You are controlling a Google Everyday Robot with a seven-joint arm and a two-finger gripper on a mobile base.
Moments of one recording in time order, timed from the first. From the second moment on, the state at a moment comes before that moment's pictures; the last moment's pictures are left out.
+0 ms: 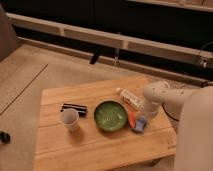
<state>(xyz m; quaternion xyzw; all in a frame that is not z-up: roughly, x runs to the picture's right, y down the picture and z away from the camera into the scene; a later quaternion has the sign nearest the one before) 0.238 0.192 0.842 -0.16 0.34 0.85 0.37</state>
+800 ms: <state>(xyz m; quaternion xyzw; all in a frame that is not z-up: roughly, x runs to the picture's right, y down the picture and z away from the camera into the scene) 0.182 0.098 0.780 -0.14 0.29 0.83 0.46</state>
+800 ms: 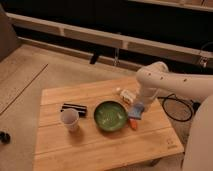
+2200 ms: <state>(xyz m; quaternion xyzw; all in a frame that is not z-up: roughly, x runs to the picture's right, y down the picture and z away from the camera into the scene) 0.082 0.098 0.831 -0.24 0.22 0.80 0.51</state>
